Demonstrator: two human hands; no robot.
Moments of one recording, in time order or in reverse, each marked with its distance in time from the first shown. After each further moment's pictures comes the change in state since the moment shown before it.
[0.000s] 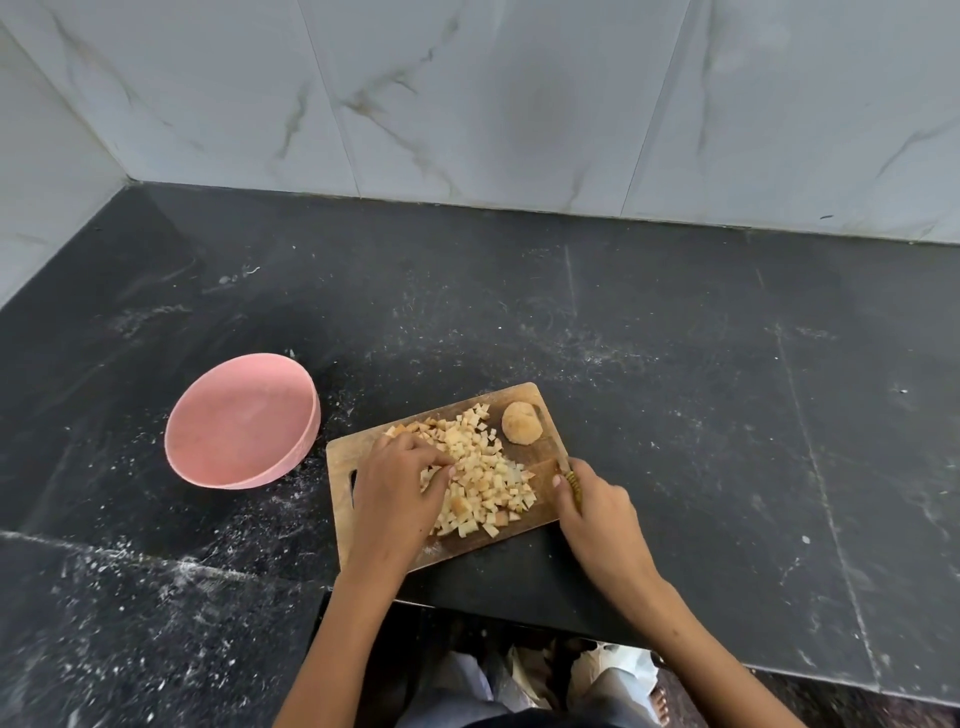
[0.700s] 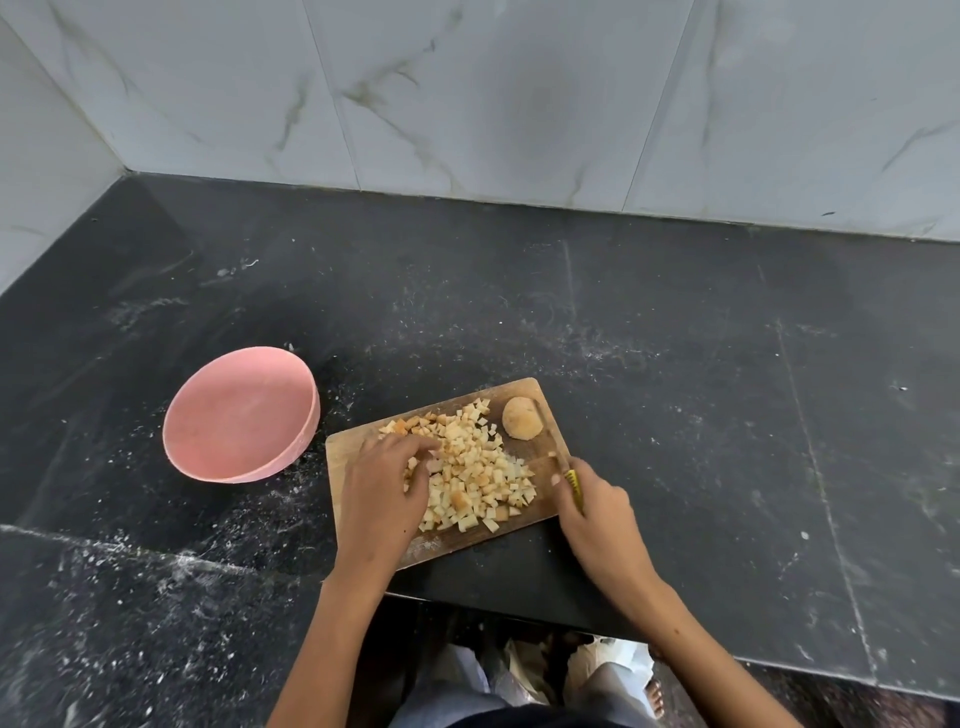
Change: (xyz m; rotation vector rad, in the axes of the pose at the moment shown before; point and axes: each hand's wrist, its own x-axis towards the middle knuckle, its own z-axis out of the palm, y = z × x) left_hand -0.007 -0.009 -0.006 -0.124 0.027 -0.031; right_hand -0.002 0.007 0.006 0.131 0.007 -0.036
